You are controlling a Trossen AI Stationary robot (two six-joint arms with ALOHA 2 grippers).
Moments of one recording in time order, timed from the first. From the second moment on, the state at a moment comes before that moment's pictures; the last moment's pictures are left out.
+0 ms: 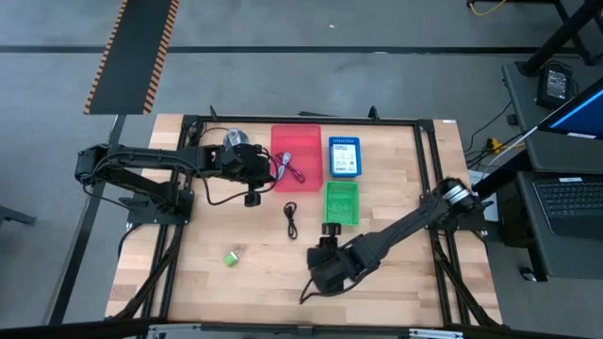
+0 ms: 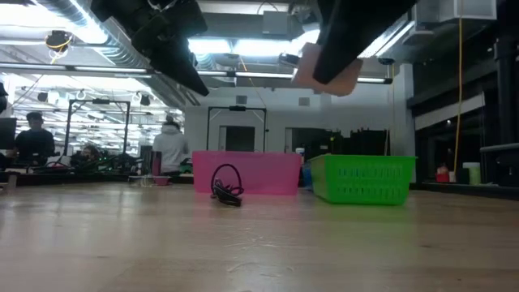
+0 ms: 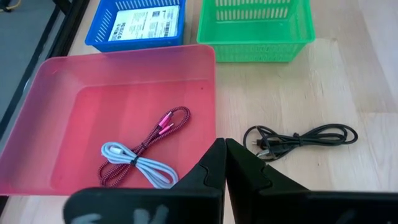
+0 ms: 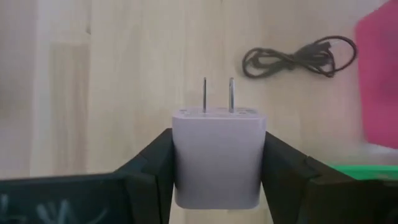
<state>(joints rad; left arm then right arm) 0.16 1.20 0.84 -0.38 -0.03 0.14 0.53 1.99 1.65 -0.89 0.40 0.42</state>
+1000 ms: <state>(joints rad) 0.16 1.20 0.84 -0.39 -0.03 0.14 0.53 1.49 0.69 0.22 0.70 0.31</state>
